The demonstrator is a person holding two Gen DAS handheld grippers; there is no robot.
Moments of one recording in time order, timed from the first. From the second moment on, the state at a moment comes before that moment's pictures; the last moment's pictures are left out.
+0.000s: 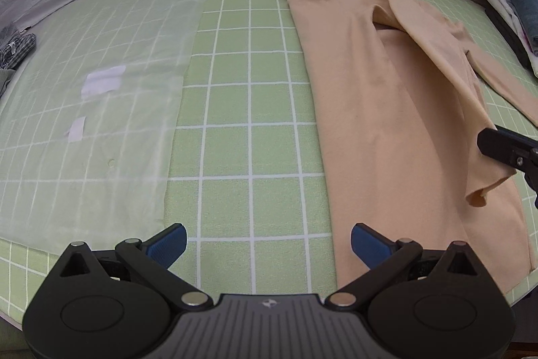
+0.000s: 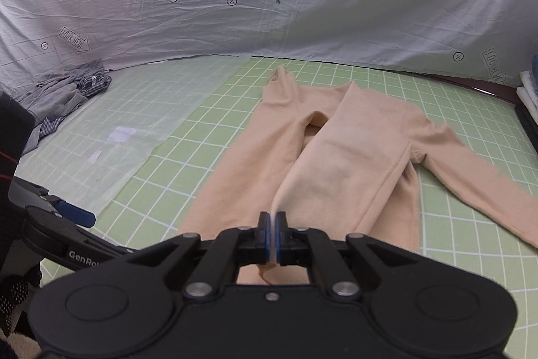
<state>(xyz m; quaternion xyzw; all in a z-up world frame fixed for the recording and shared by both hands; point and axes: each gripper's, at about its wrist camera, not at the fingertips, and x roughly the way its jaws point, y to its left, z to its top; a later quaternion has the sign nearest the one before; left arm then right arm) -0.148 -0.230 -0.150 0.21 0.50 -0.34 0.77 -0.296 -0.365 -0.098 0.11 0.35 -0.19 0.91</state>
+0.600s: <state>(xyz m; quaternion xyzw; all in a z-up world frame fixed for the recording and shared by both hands) -0.172 -0.252 -0.141 0.22 0.48 -0.39 0.76 -0.351 -0.383 -0.115 0.15 0.37 -0.34 0.85</state>
